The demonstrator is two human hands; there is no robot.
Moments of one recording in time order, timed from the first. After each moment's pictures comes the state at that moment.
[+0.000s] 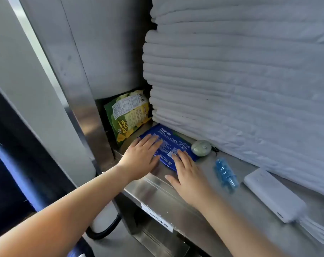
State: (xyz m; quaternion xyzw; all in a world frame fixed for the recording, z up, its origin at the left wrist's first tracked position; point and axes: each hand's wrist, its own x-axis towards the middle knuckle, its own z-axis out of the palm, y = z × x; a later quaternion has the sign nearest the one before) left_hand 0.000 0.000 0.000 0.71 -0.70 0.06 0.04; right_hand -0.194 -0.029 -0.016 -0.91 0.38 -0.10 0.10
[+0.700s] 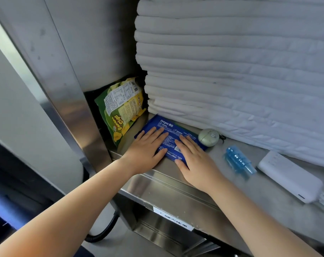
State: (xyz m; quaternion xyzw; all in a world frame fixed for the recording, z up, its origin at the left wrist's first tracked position) left_hand 0.035 -0.037 -0.024 0.64 -0.77 -0.05 0.07; right_hand -0.167 -0.052 -0.031 -0.89 0.42 -0.13 0.09
